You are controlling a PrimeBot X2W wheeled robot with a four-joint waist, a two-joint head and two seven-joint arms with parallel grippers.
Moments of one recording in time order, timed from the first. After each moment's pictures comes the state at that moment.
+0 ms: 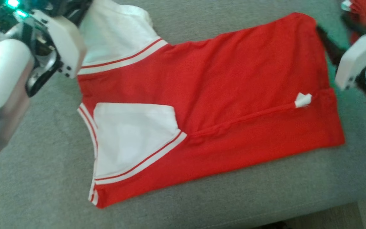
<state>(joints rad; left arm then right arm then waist) -1.13 0.56 -0.95 0.49 -0.62 -0.13 0.28 -0.79 -0.54 0.52 0.53 0.57 0.12 0.25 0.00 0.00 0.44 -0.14</state>
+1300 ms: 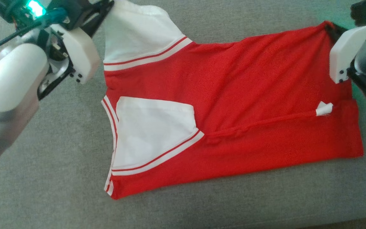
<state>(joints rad) -1.19 0.56 -1.13 0.49 -0.65 -0.13 0.13 -1.06 -0.47 0.85 1.00 0.61 0.12 0.15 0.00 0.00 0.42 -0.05</state>
